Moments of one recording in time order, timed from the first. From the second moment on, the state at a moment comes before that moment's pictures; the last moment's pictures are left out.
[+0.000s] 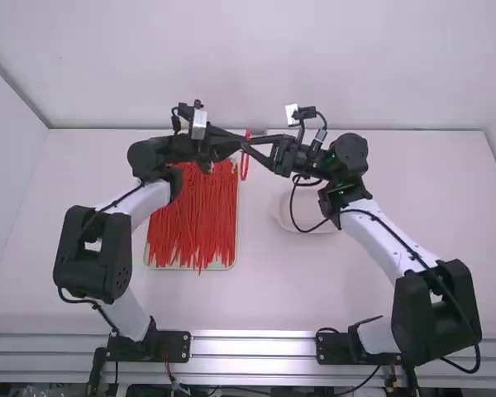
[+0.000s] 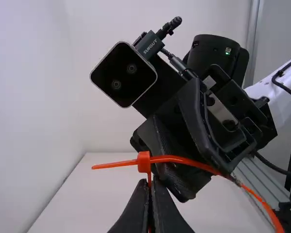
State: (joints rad) left arm -0.13 1.77 1.11 1.49 1.31 -0.74; right arm 0.34 1.51 1.00 0.81 -1.03 1.00
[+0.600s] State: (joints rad) left arm -0.12 1.77 1.10 1.50 1.29 -0.76; right arm 0.39 1.52 1.01 0.71 -1.00 0.99
